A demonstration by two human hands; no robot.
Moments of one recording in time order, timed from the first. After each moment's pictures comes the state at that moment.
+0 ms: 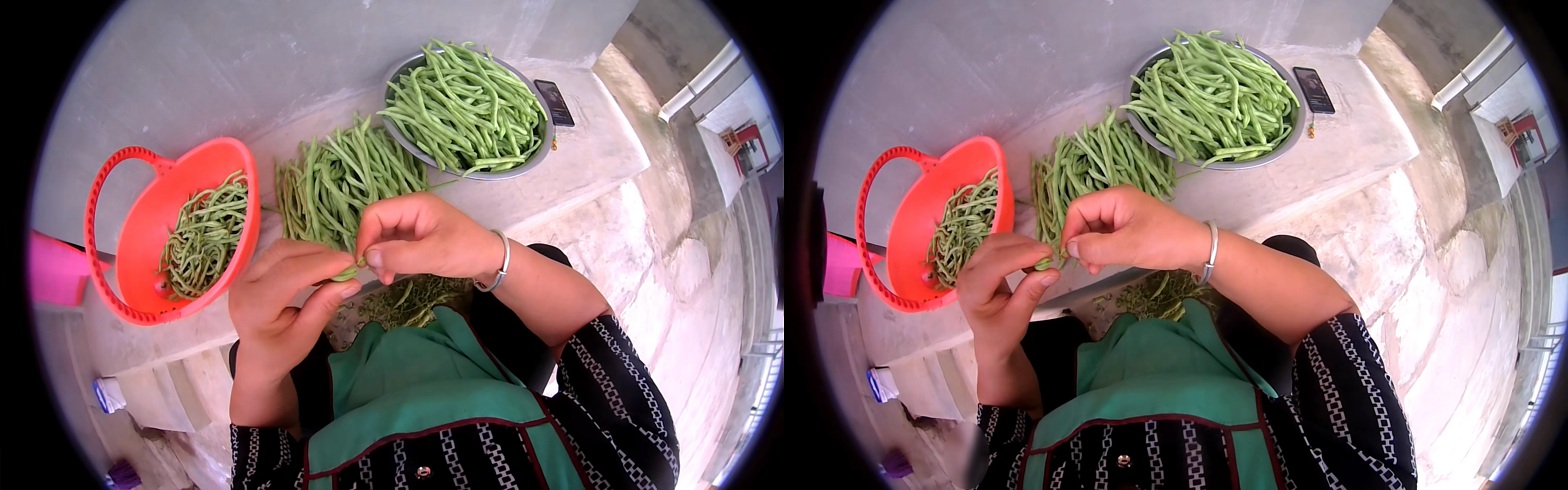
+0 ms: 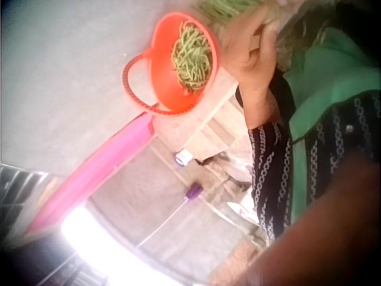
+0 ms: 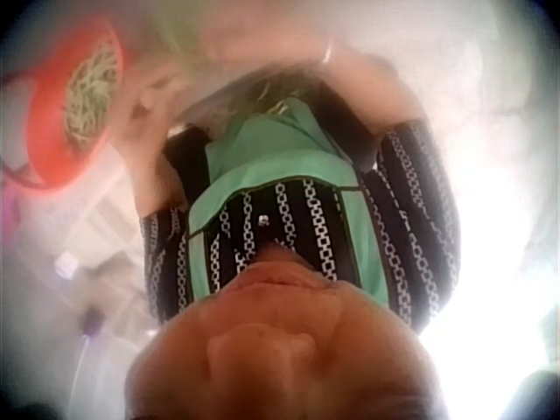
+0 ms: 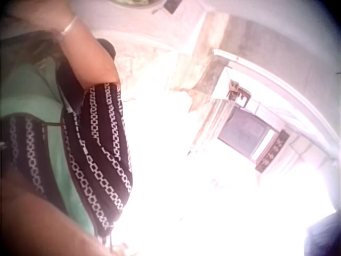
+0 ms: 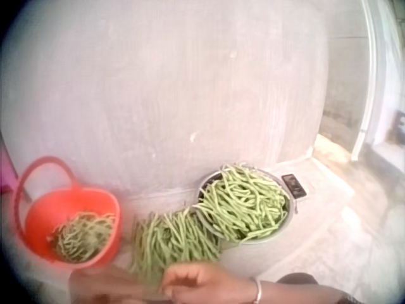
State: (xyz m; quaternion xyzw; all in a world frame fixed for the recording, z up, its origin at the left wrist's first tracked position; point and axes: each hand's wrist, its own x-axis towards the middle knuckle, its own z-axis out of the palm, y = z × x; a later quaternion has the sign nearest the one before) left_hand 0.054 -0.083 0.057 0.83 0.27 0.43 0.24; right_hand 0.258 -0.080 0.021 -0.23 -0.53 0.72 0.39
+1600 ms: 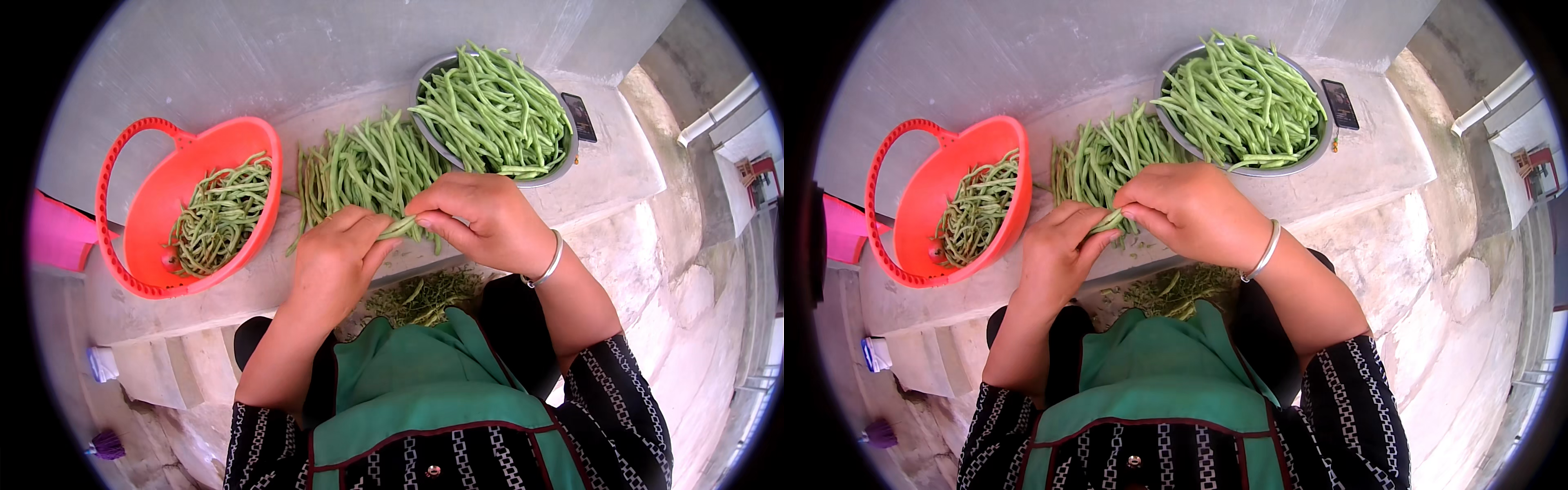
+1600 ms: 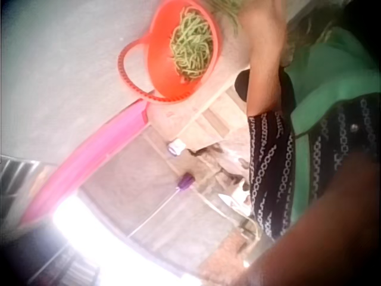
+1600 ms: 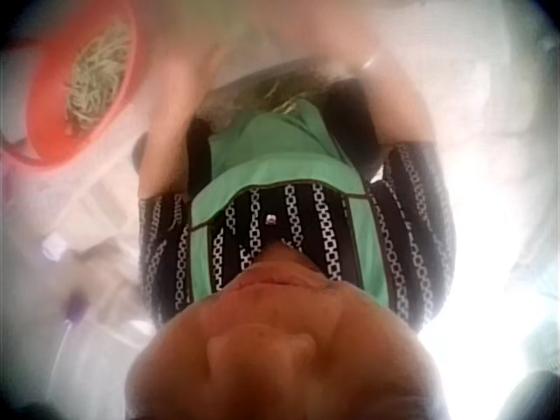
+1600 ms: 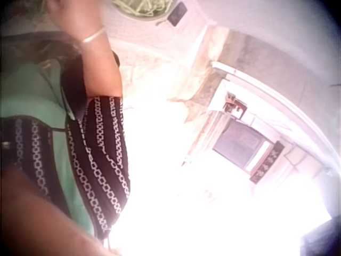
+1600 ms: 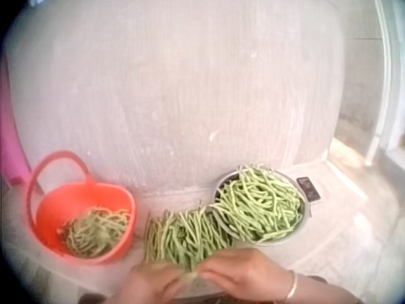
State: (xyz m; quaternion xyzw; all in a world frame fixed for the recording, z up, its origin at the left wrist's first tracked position) left_hand 0.071 -0.064 0.016 0.86 0.36 0.33 0.14; right_hand 0.279 -0.076 0.033 -0.37 -0.81 0.18 0.41
